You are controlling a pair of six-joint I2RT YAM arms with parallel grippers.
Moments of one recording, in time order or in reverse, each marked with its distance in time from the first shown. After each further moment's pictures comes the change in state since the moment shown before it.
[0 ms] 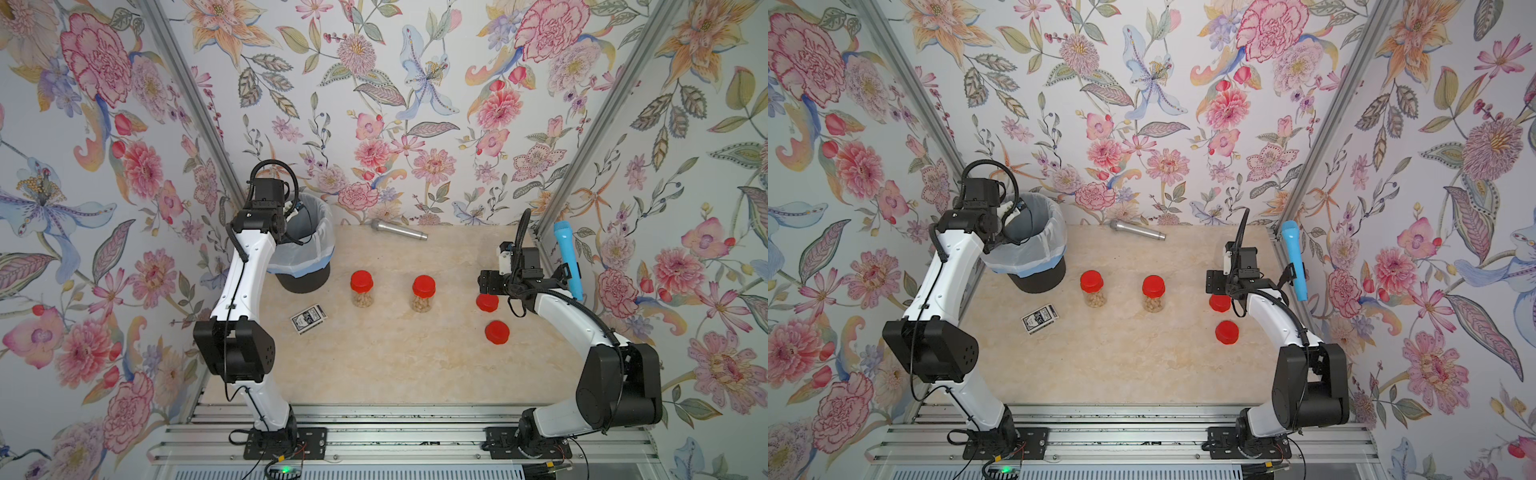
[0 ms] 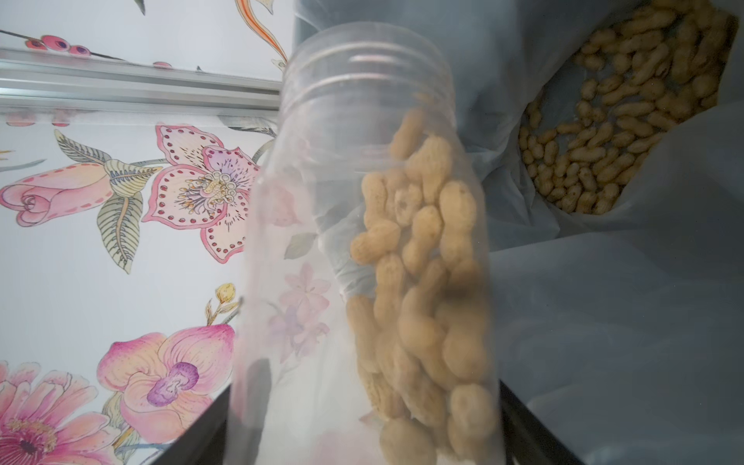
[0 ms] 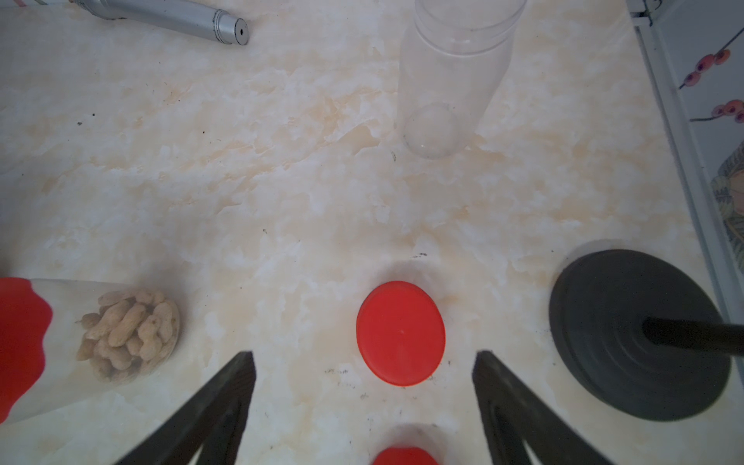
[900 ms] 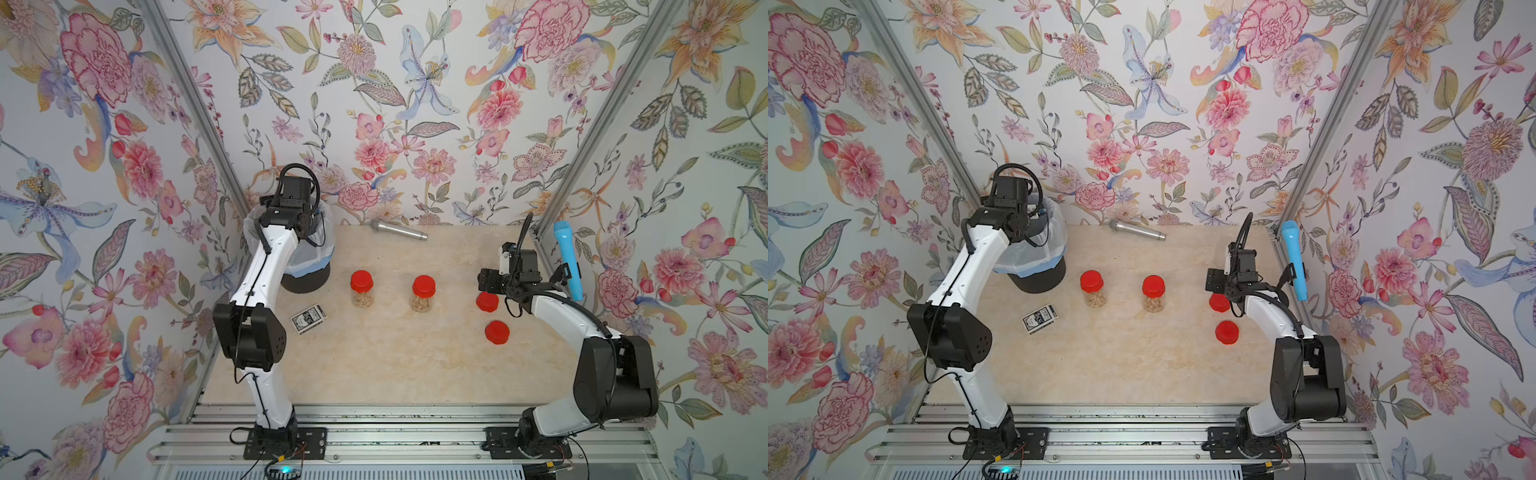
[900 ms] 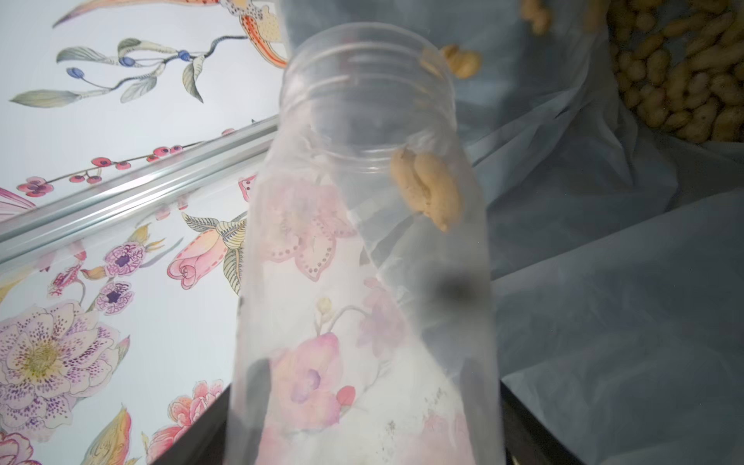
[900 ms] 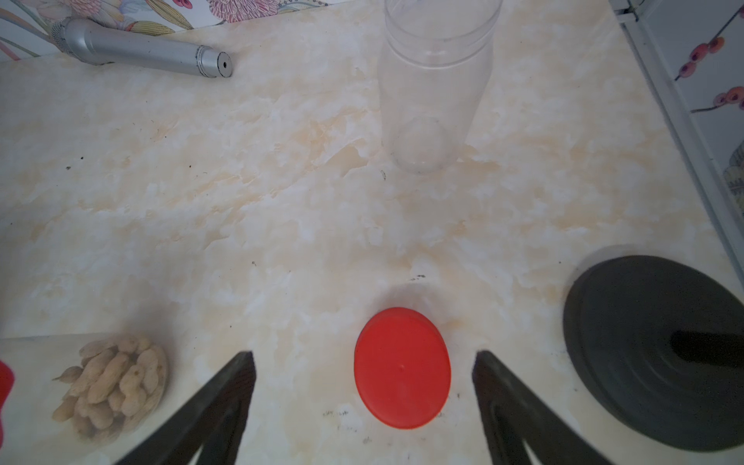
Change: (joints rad) left arm -0.126 0.095 0.040 0.138 -0.269 0.343; right arm -0.008 0.038 -0.054 0.142 0.019 0.070
